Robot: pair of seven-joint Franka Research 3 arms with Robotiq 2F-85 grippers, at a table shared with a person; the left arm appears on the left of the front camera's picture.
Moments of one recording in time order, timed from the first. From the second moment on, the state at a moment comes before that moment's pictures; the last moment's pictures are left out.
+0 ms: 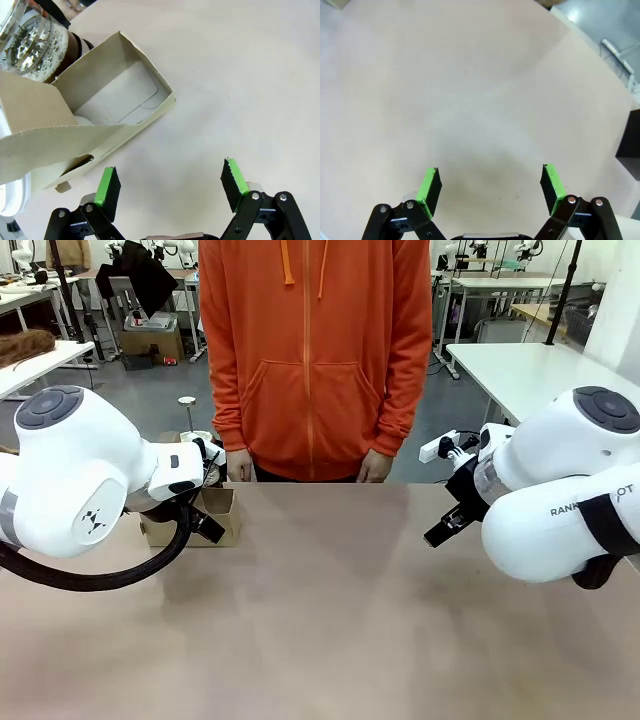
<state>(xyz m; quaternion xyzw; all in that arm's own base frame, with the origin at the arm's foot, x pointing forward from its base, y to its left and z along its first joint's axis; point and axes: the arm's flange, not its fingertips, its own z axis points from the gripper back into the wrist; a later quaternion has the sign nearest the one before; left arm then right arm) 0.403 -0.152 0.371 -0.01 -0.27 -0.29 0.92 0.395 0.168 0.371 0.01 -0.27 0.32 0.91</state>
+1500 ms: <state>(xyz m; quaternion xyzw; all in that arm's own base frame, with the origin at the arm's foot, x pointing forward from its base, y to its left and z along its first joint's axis) 0.404 -0.152 0.371 -0.01 -0.27 -0.29 0.92 0.473 -0.111 0.589 0.30 -0.40 0.47 0.73</state>
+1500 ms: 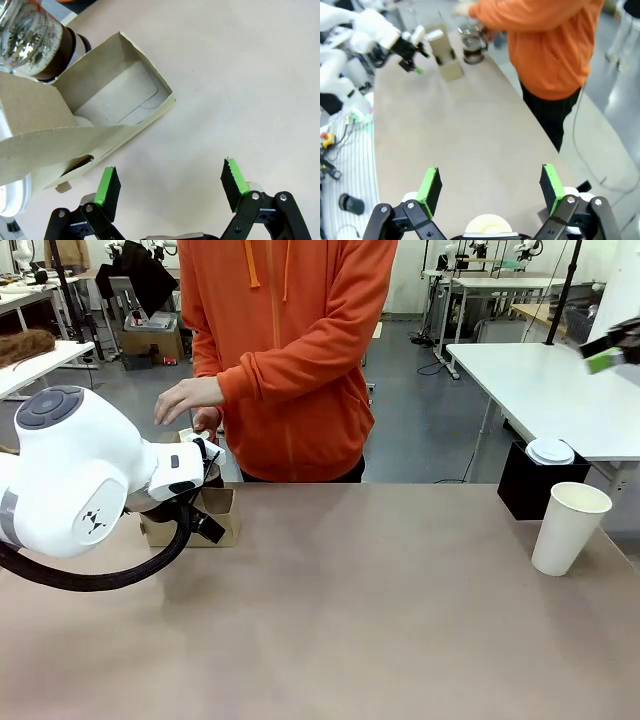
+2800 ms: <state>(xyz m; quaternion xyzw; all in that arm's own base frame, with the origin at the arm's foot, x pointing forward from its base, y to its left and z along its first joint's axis) 0.404 -0.152 0.370 -0.01 -0.27 -0.29 0.92 0.471 -0.217 0.420 0.41 -0.59 0.39 0.58</state>
